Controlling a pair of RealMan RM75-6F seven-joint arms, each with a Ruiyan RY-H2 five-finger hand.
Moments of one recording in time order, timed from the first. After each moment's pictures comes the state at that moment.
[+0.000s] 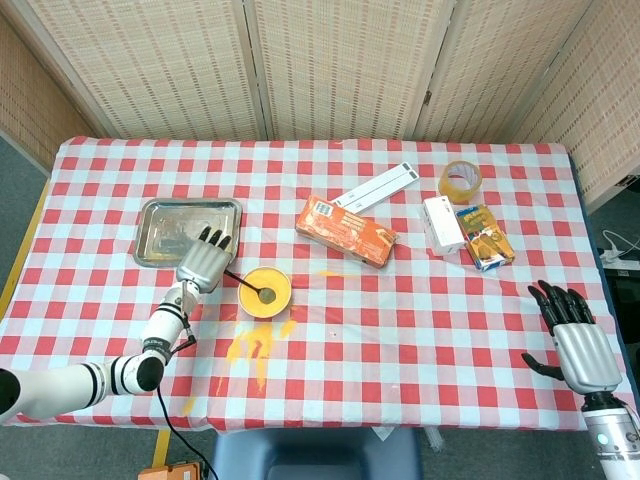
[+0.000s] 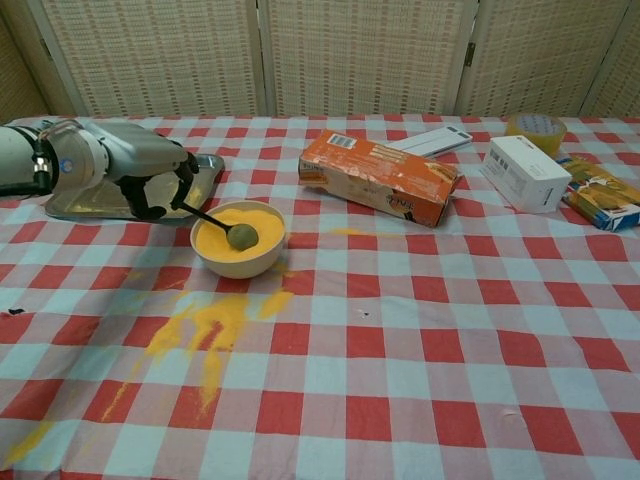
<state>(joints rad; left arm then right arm) -1.05 -1.46 -0.06 -1.37 0.58 0.82 0.83 0.11 -1.12 0.03 -1.62 -1.49 1.38 -0.03</state>
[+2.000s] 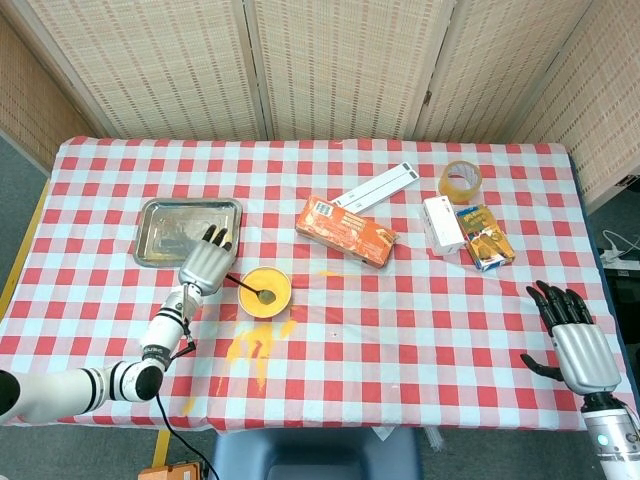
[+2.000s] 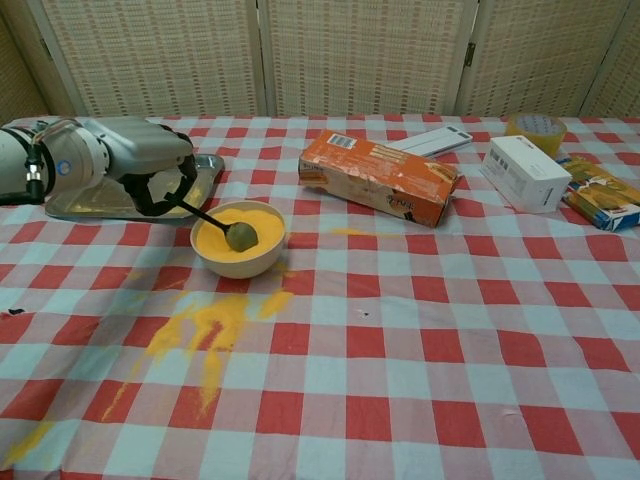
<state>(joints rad) -1.04 -1.47 -0.03 -1.40 0.67 0.90 0.78 0.11 -1.11 0.02 -1.62 -1.50 1.39 -0.02</state>
